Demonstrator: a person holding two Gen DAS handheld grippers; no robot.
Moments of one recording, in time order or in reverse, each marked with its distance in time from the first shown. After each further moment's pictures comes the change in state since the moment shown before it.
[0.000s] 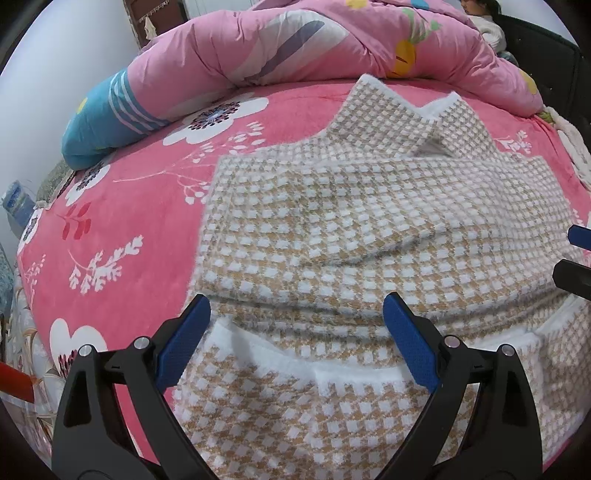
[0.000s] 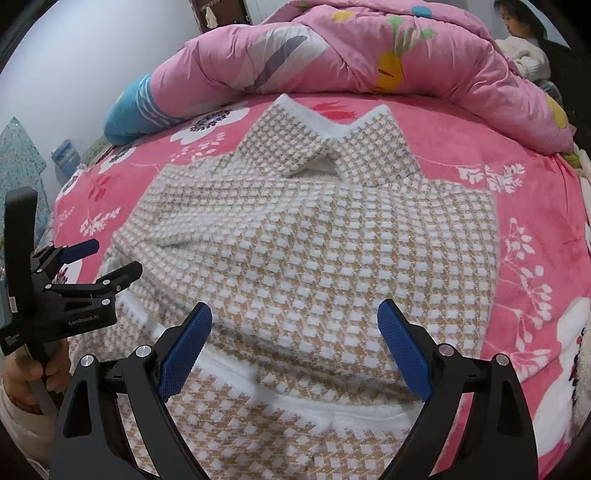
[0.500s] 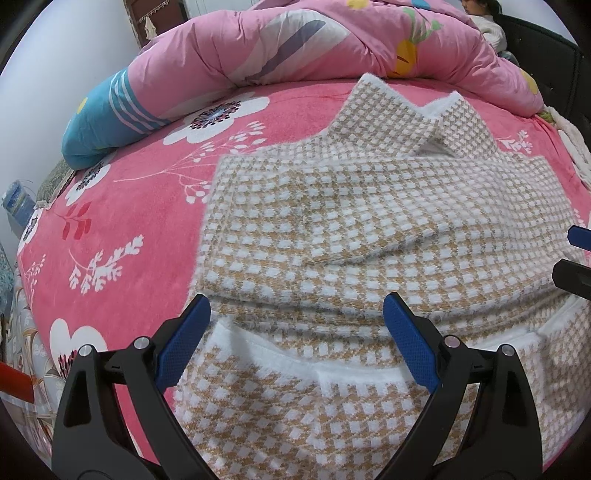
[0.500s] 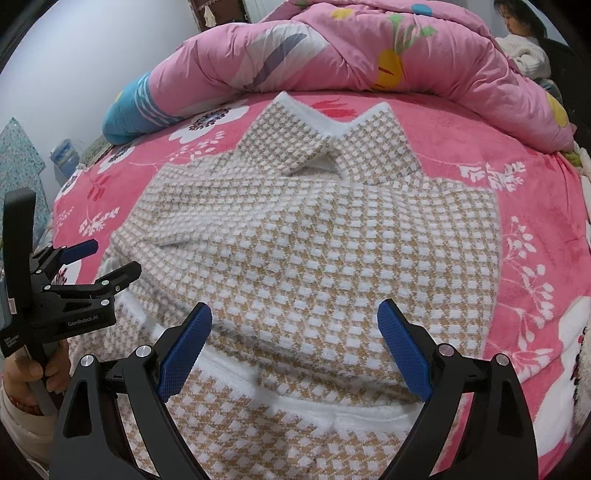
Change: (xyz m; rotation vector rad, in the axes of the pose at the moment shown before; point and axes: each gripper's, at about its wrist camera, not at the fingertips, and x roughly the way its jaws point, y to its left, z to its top) left arm 0.002 0.001 0.000 0.000 -0.001 0.001; right arm 0.002 0.000 -0.001 -0.001 0.004 0.000
